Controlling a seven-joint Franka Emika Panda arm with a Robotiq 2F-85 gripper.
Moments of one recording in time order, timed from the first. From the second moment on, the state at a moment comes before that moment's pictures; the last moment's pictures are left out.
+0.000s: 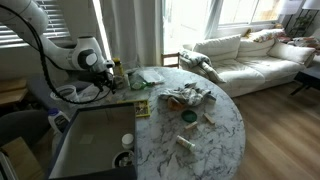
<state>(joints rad) 0.17 0.41 0.09 -2.12 -0.20 2.61 0.10</state>
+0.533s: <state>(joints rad) 0.16 0.48 0.10 -2.08 -0.17 2.61 -0.03</state>
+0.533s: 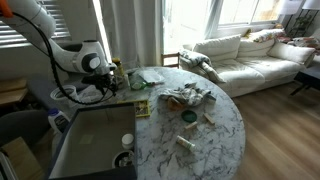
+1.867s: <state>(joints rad) 0.11 0.51 0.11 -1.97 -0.17 2.50 -0.33</state>
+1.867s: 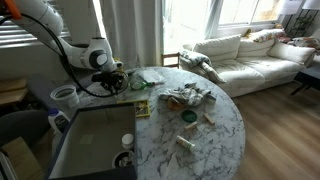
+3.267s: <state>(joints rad) 0.01 0.52 0.16 -1.97 -0.16 2.38 -0.55</state>
